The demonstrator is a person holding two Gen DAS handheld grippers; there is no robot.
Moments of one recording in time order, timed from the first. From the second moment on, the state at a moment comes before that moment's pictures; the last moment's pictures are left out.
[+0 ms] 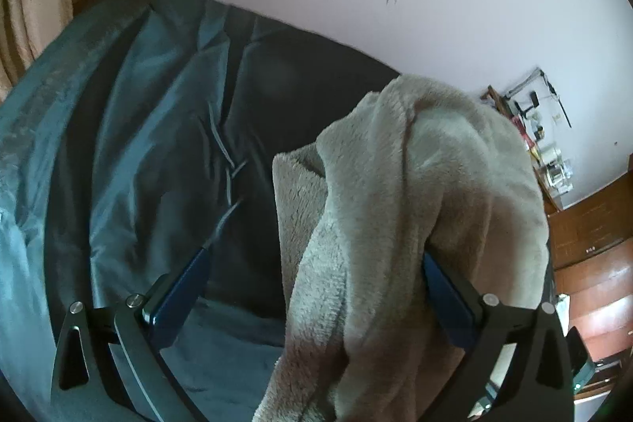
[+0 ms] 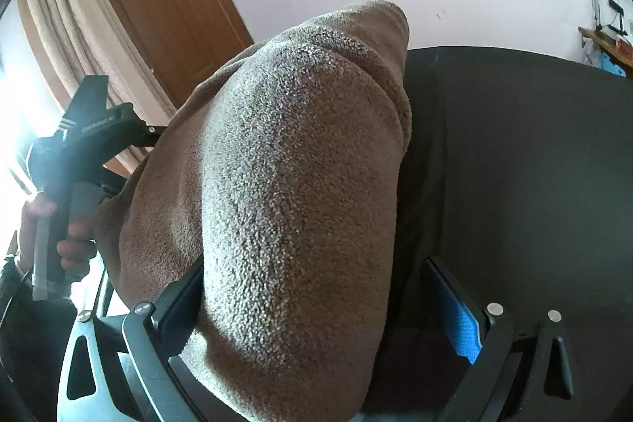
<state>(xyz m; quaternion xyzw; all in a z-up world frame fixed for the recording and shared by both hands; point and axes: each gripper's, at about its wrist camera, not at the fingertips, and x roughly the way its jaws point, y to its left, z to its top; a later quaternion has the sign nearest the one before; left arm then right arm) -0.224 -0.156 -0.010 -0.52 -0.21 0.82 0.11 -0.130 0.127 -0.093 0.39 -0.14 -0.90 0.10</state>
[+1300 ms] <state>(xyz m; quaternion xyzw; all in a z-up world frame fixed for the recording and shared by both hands) -0.231 -0.132 -0.047 -0.49 -0.28 0.76 0.31 -0.218 0.228 -0.085 0.36 -0.27 -0.88 0.17</state>
